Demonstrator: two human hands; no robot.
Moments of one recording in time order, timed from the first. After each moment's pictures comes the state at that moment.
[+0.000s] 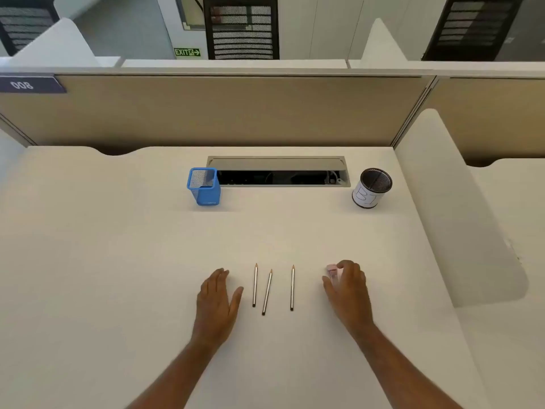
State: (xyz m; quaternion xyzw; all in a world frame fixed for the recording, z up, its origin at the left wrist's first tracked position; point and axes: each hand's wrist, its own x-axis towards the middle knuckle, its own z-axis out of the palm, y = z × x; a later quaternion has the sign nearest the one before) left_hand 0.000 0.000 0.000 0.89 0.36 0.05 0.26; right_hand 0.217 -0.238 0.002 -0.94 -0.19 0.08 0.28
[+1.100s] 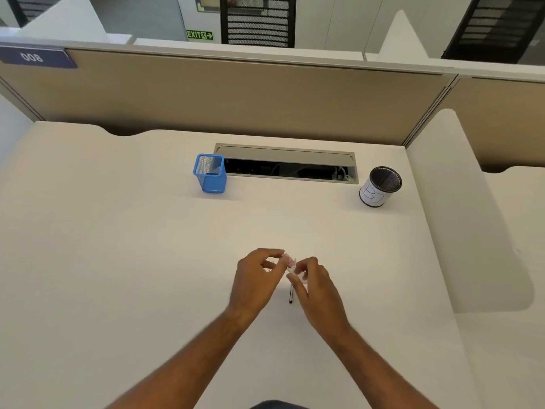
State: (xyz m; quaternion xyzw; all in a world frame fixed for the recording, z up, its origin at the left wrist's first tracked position) left_hand 0.081 -0.052 0.107 0.74 0.39 0.12 0.54; right_hand 0.164 -0.194 0.063 -0.87 -0.31 0.17 0.34
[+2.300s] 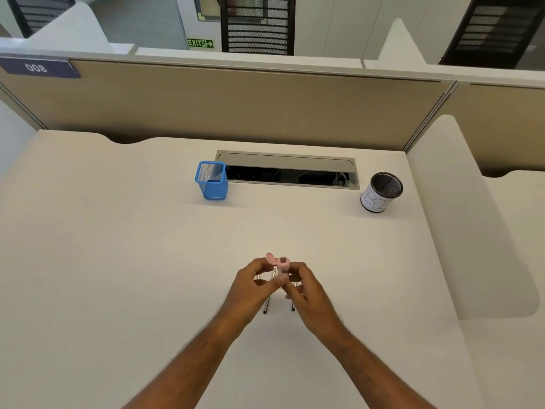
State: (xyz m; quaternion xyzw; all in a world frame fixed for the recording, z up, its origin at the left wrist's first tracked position) left_hand 0.059 -0.038 0.110 0.66 0.36 0.04 0.66; right_hand 0.156 -0.174 0.084 -0.74 -0.26 0.32 0.53
